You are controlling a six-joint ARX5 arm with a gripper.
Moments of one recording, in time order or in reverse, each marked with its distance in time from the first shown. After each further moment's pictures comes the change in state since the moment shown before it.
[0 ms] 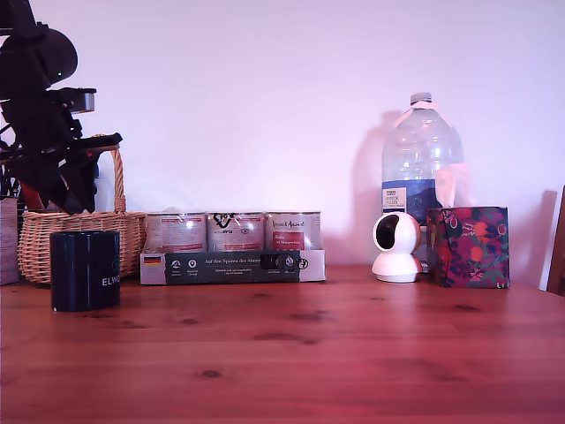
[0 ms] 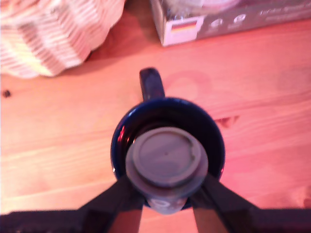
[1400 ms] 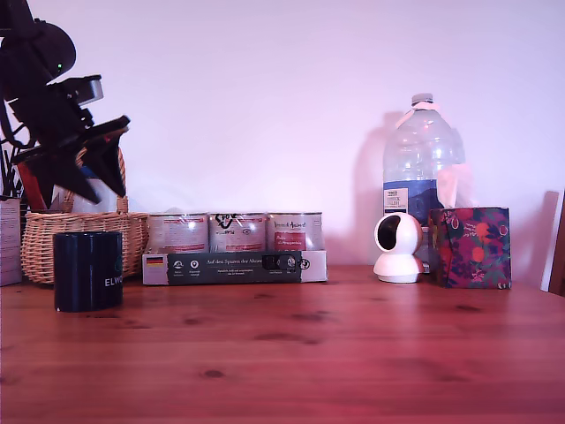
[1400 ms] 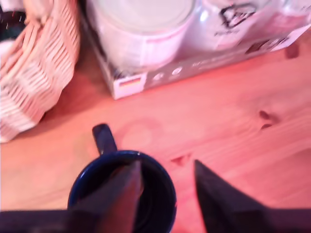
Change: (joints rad) arm -0.001 0.000 0.000 0.151 0.214 0.051
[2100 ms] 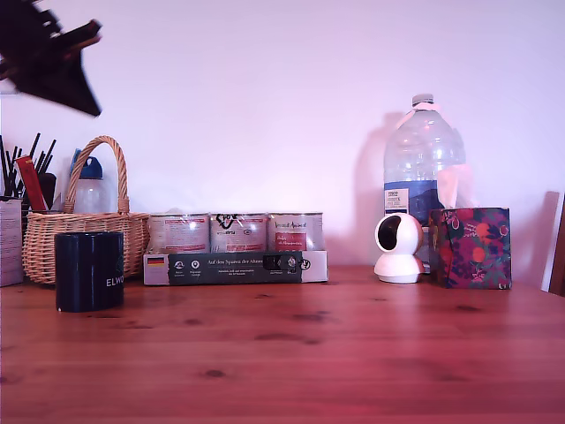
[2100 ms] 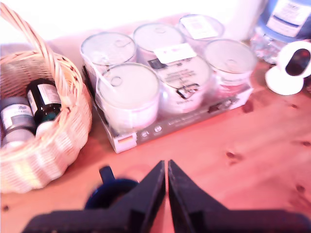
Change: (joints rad) arm 0.000 -0.443 -0.406 0.277 0.029 0.004
